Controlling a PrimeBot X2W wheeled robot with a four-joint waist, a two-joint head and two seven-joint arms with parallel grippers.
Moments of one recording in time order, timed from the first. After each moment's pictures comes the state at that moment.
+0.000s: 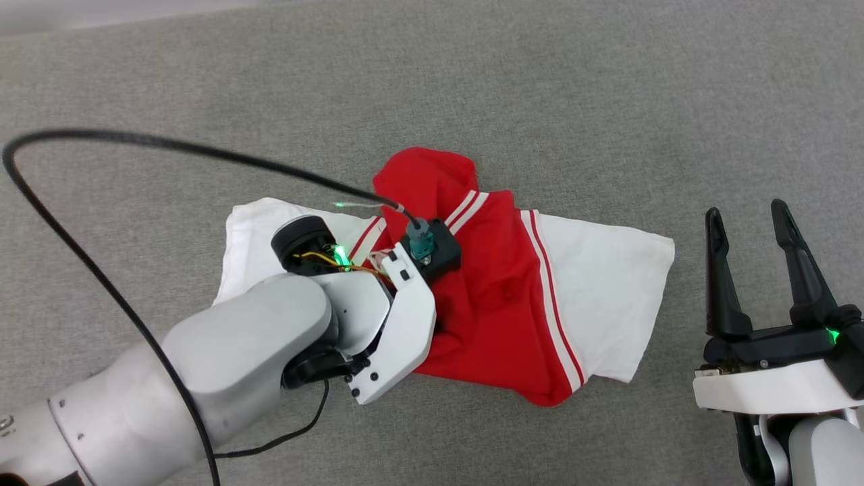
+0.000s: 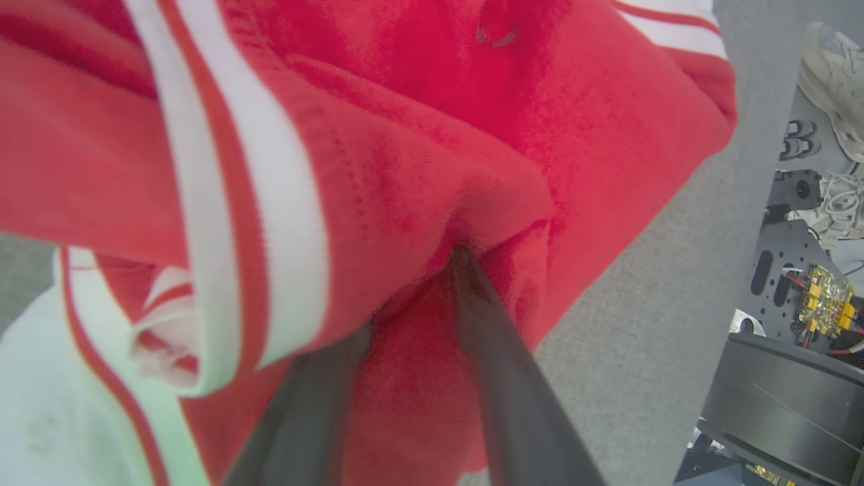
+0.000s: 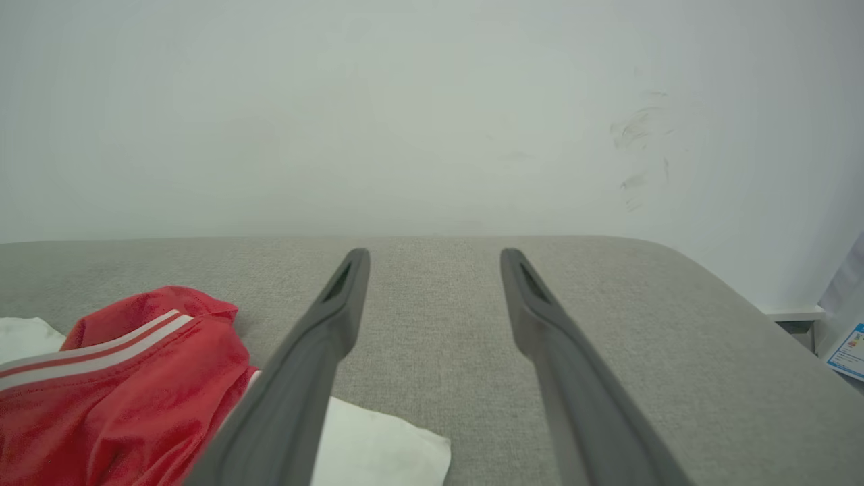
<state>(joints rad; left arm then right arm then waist) -1.00 0.55 -1.28 0.16 -0.91 -0.13 0.66 -0.12 -0.05 -0.03 -0.09 0.08 0.13 -0.26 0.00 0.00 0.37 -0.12</state>
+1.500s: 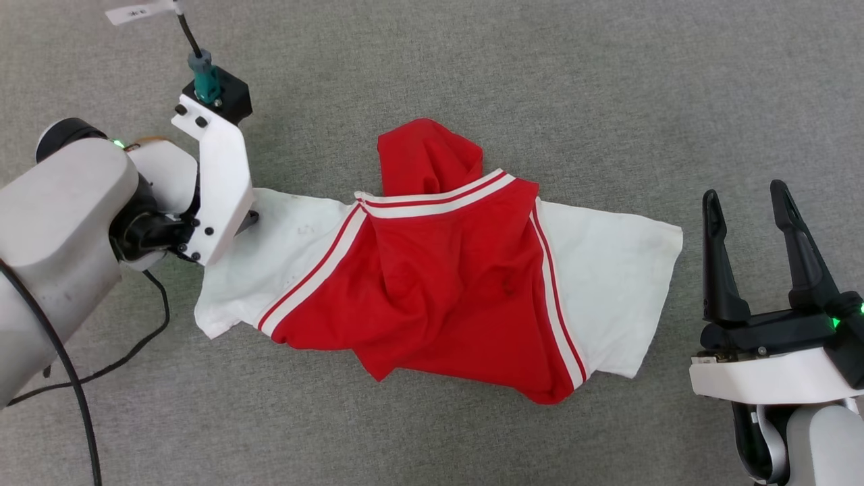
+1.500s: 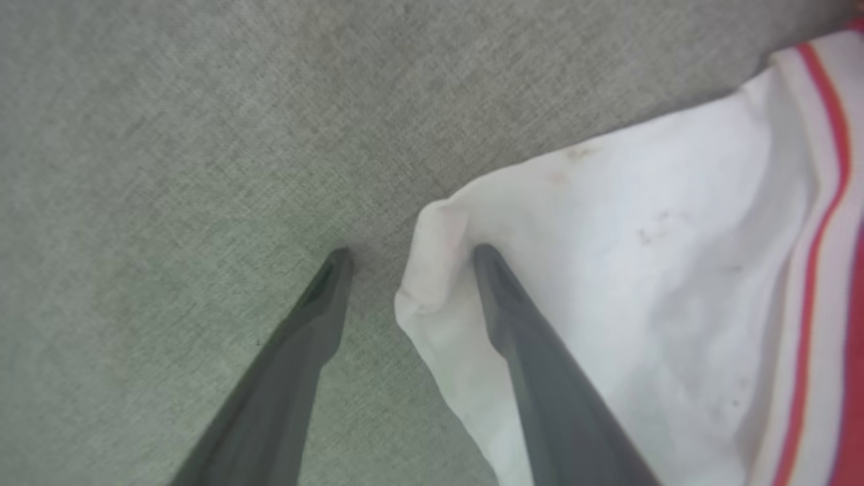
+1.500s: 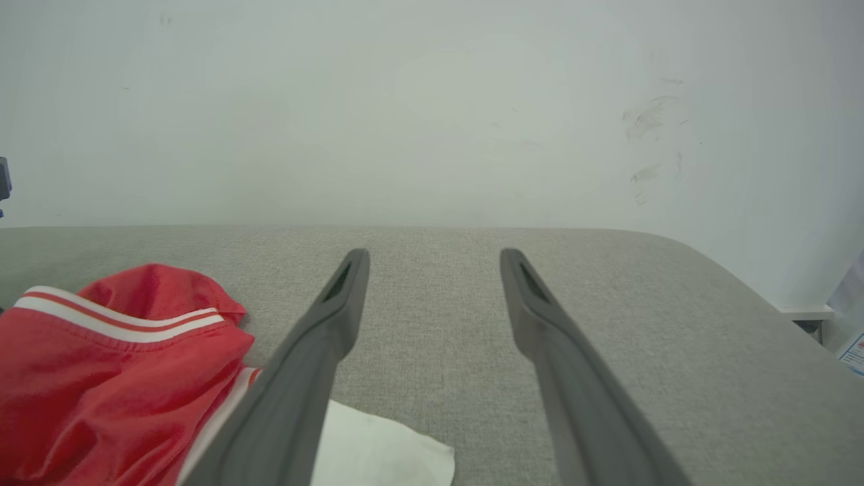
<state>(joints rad) -1.22 0.71 -1.26 0.48 -1.09 -0.13 0.81 -0.16 -0.05 -0.02 -0.10 0.08 0.13 -0.26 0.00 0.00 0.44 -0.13</state>
